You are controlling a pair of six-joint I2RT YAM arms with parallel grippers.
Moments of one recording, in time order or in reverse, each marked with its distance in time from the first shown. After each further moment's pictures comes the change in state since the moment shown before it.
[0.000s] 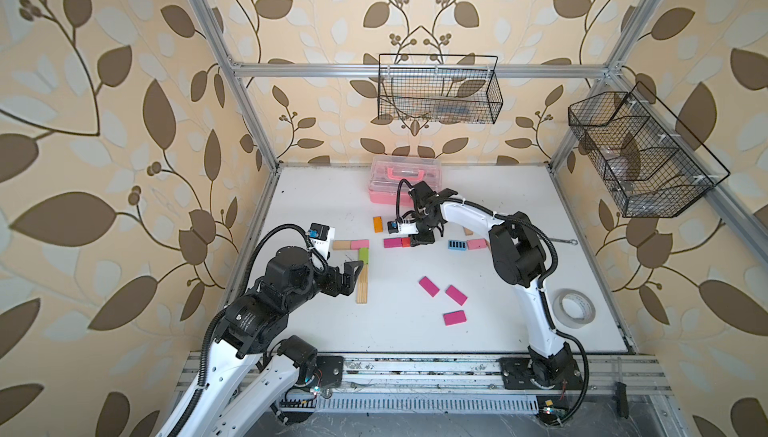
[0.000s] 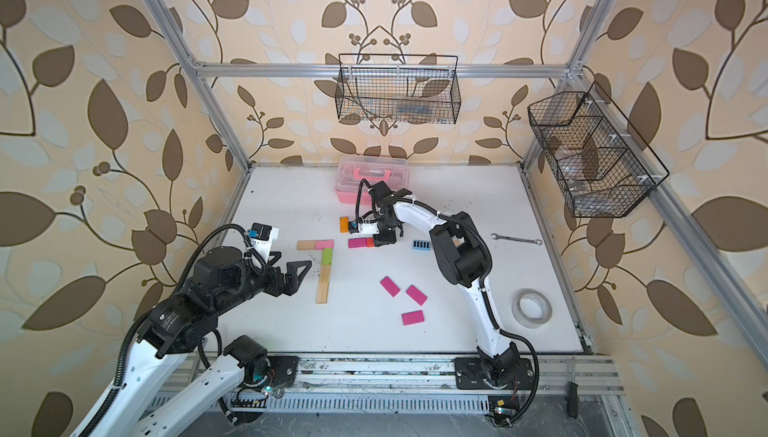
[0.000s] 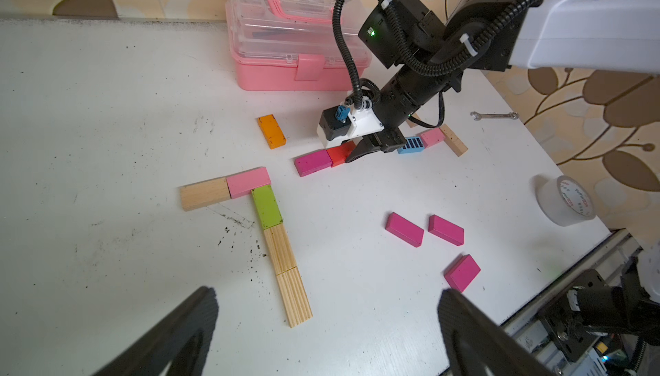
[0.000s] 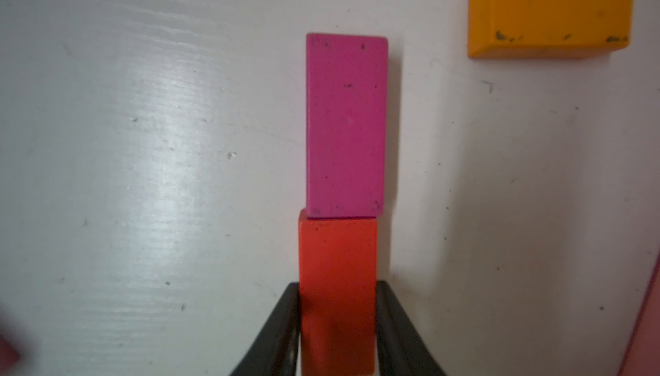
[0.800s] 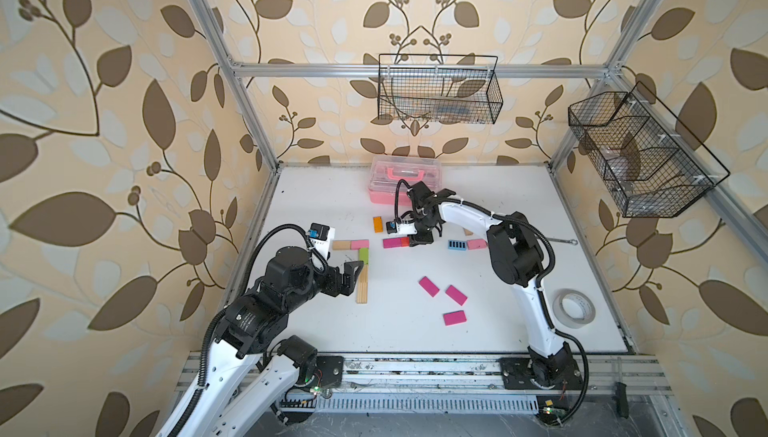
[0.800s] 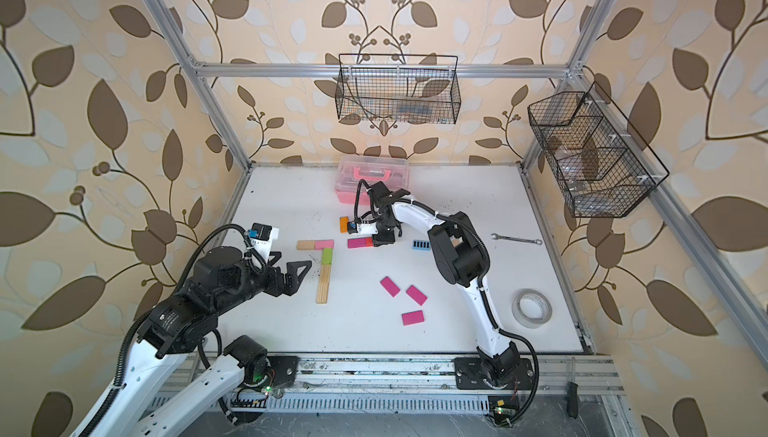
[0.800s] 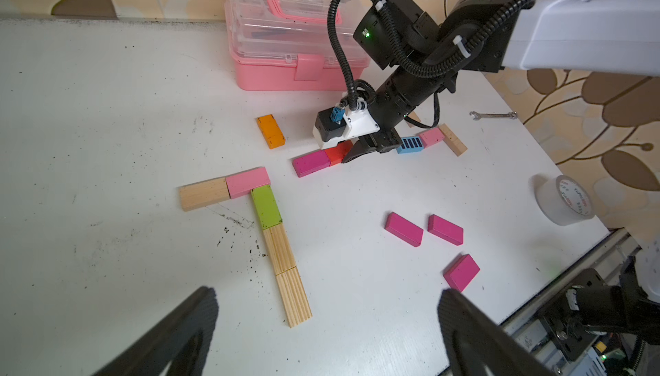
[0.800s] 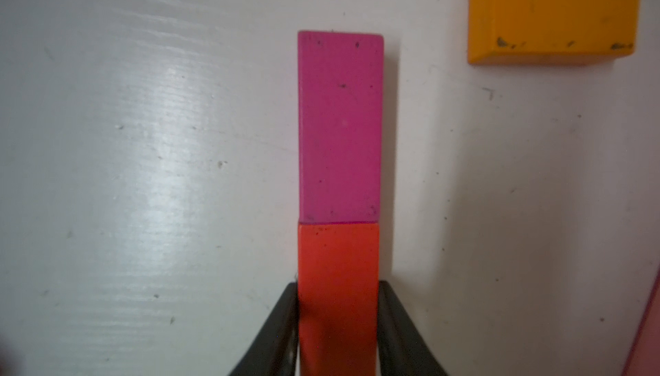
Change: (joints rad) left arm 0.000 0.000 0.000 0.000 0.002 0.000; right arm 0.005 0.019 0.021 0.000 0.008 0.000
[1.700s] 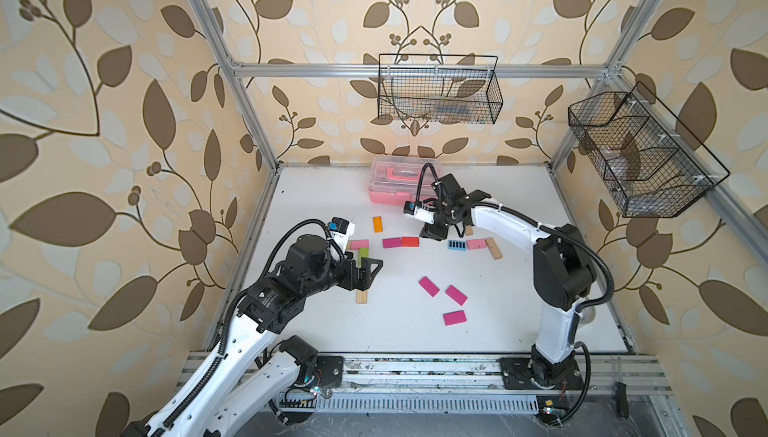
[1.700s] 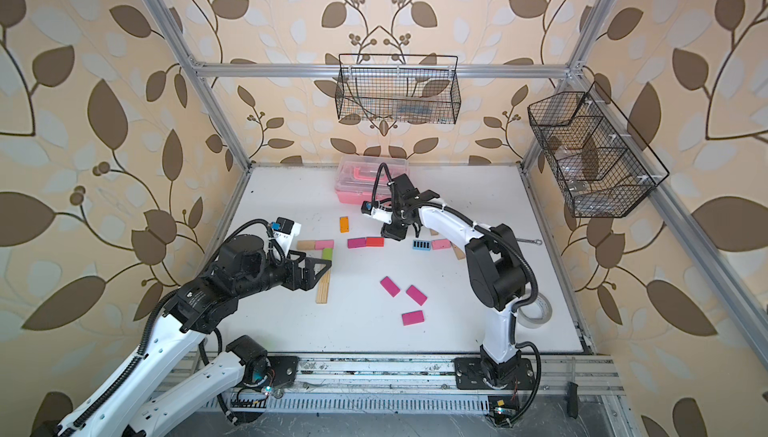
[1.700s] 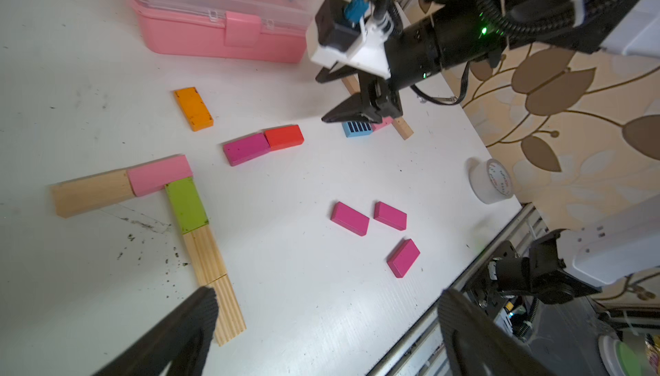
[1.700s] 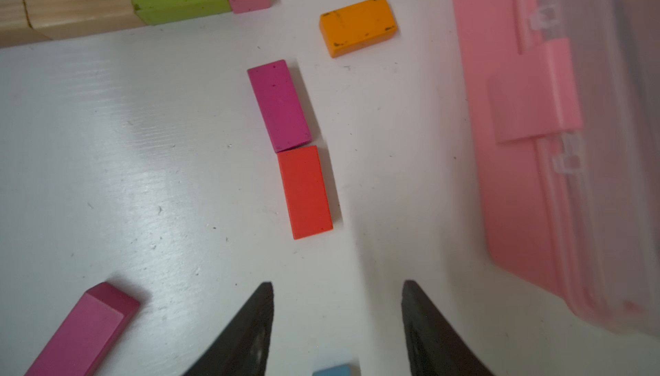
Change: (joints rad) left arm -0.073 0.142 -0.041 0.146 0.171 -0.123; right arm -0.069 -0.419 -0.367 0.231 0.036 0.376
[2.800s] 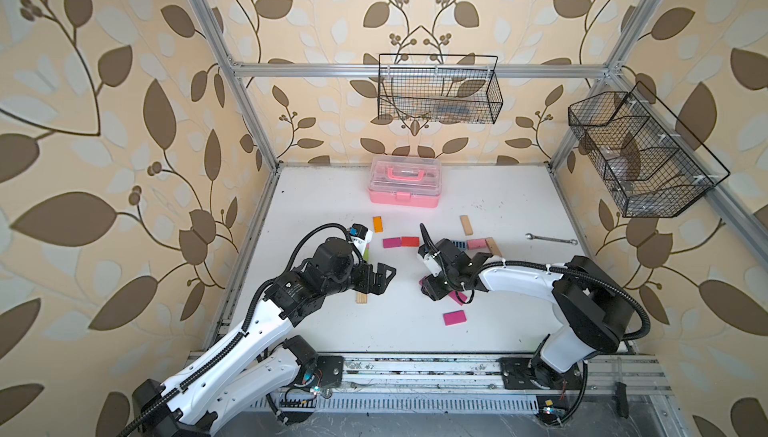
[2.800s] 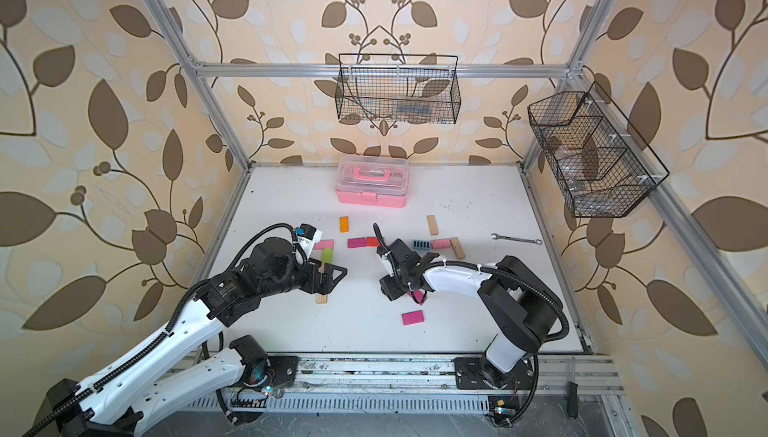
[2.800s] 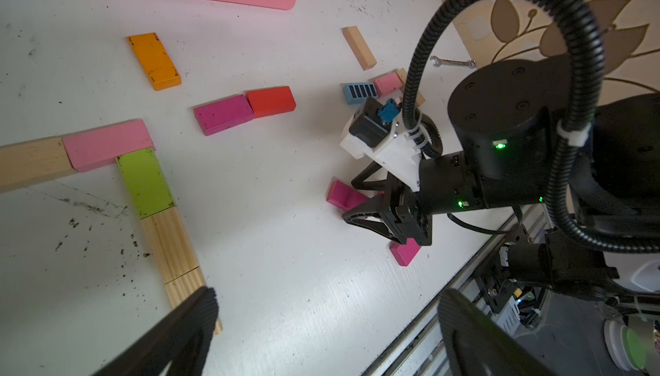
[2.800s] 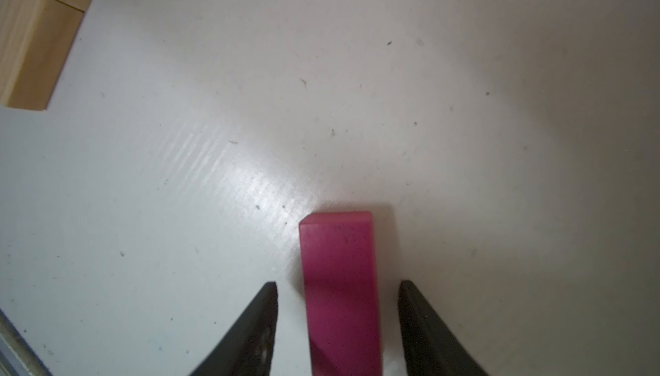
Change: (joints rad) left arm -0.113 0.102 -0.058 0.076 -0.085 -0.064; right arm 0.284 -0.254 -0.652 0.294 0.110 0.933
